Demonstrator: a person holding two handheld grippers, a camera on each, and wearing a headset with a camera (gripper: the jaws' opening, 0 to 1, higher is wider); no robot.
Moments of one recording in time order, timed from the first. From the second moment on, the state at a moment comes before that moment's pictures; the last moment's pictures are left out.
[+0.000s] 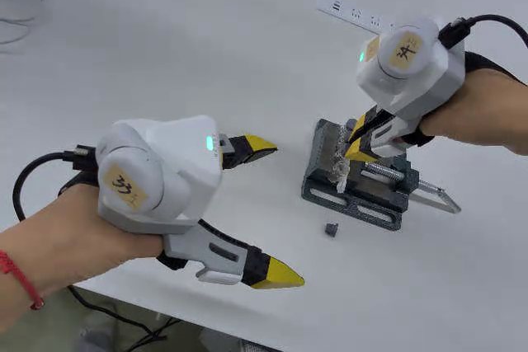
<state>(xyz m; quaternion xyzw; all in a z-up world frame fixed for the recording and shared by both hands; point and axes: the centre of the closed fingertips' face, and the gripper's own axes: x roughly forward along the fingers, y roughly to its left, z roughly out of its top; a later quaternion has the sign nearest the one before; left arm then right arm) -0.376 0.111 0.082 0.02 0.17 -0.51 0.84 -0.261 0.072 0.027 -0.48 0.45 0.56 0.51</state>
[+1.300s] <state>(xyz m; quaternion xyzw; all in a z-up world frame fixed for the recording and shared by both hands) -0.376 0.109 0.087 0.02 0.17 -0.51 0.84 -0.262 0.069 0.027 -0.48 0.42 0.57 0.51</state>
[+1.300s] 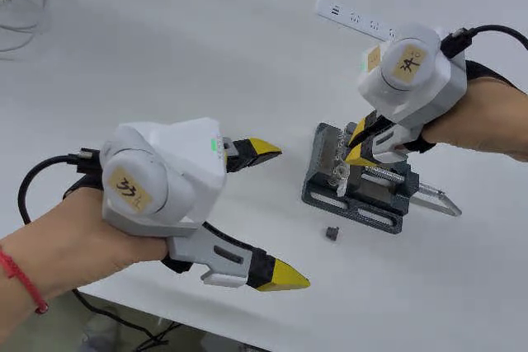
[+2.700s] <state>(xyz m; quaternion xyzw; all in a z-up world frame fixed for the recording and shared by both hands) -0.377 0.107 0.085 0.02 0.18 -0.51 0.84 -0.261 0.069 0.036 -0.44 0.41 0.58 0.55</state>
